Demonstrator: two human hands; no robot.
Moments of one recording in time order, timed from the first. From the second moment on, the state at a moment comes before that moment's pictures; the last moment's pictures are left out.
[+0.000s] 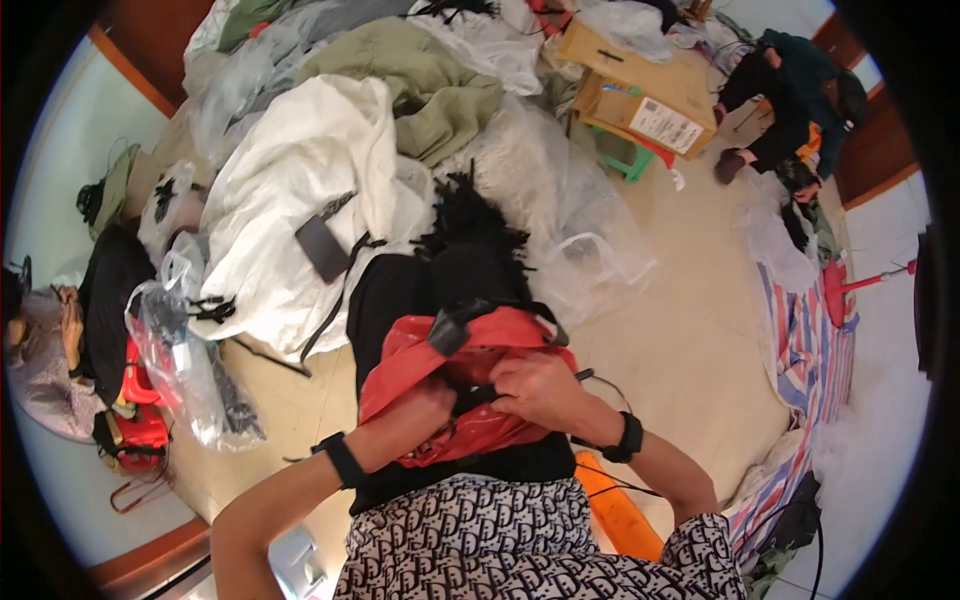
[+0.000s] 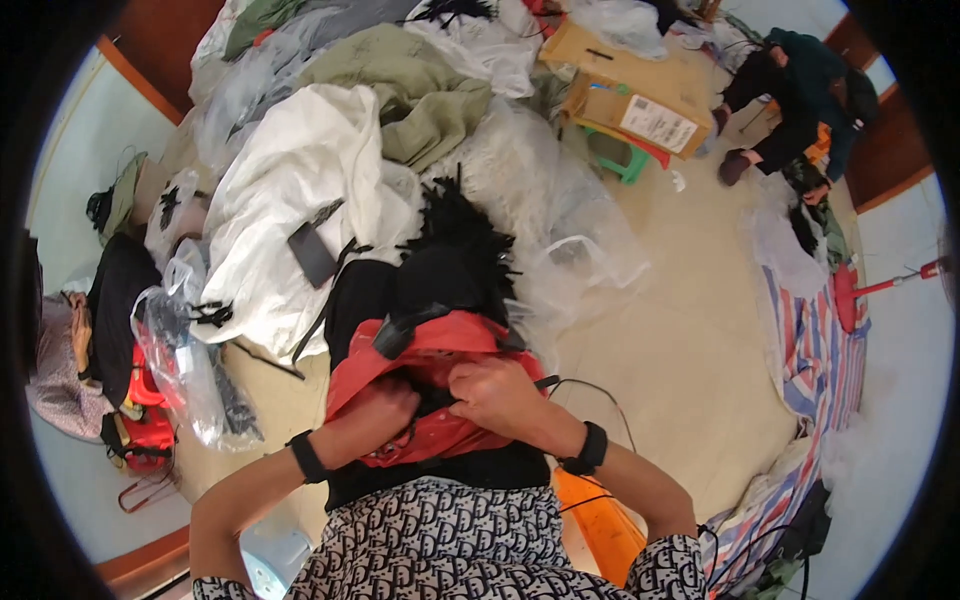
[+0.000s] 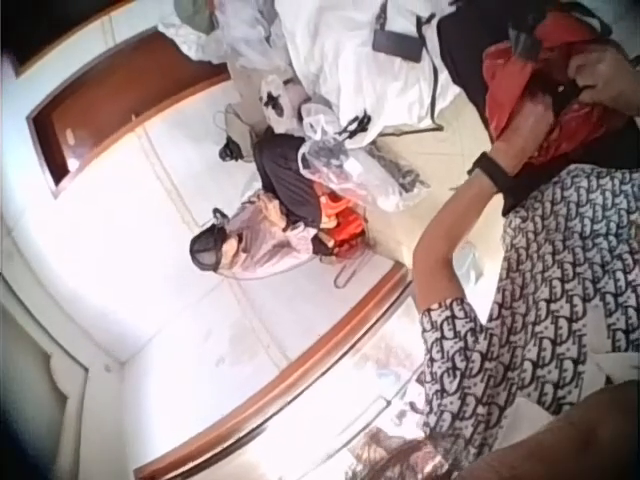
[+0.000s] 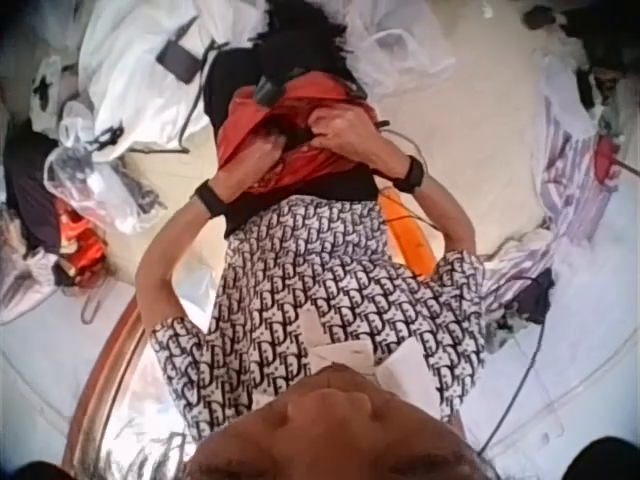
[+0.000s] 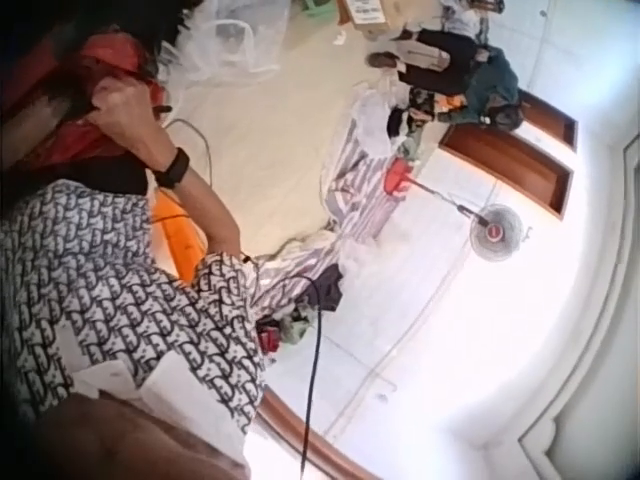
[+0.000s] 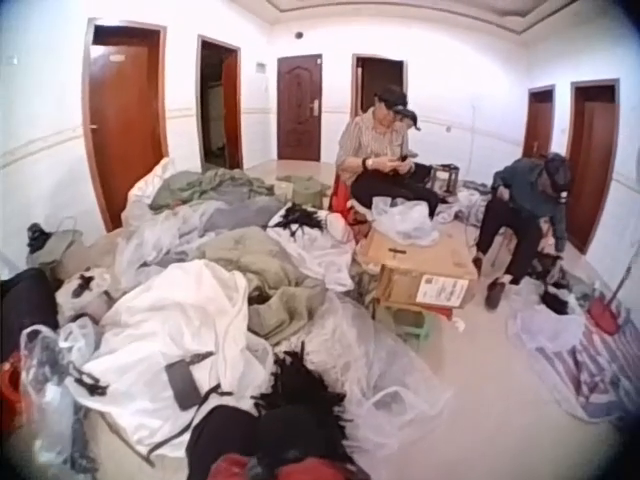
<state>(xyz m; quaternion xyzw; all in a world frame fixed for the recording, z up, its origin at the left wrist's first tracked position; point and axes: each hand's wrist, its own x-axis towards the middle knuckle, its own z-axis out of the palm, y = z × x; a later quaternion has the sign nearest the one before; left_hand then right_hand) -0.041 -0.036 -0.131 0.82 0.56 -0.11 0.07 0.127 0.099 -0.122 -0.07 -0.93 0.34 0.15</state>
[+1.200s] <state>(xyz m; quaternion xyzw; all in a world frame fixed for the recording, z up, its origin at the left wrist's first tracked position) -0.025 -0.035 -0.023 0.20 0.51 0.51 0.67 0.115 0.085 -0.049 -0.06 -0.82 0.52 0.21</state>
